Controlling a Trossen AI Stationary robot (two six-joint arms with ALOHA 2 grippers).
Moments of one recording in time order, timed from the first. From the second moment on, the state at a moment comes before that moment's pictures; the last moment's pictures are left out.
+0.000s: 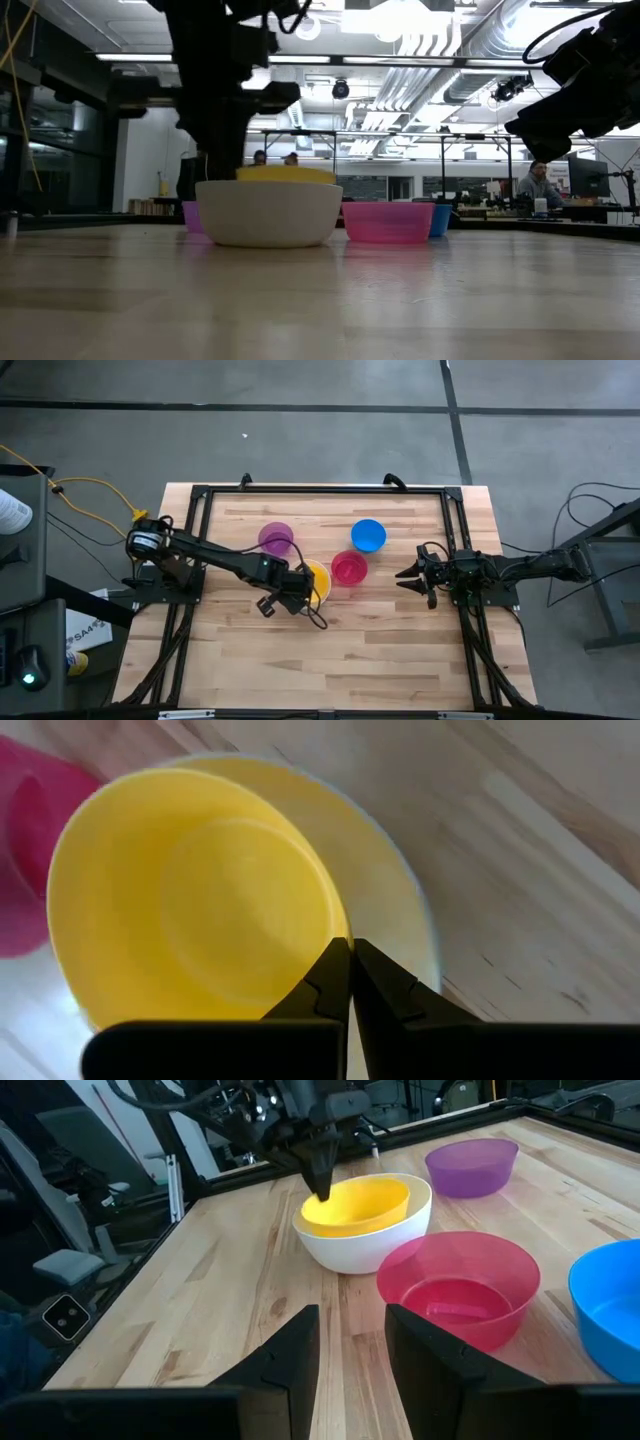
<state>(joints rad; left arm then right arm) -0.16 1.68 1.19 -0.72 -0.09 0.73 0.04 0.23 0.01 0.03 -0.03 0.26</state>
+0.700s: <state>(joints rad) -0.16 1.72 1.18 -0.70 -0.08 0.73 0.04 0.23 0.01 0.03 -0.03 0.26</state>
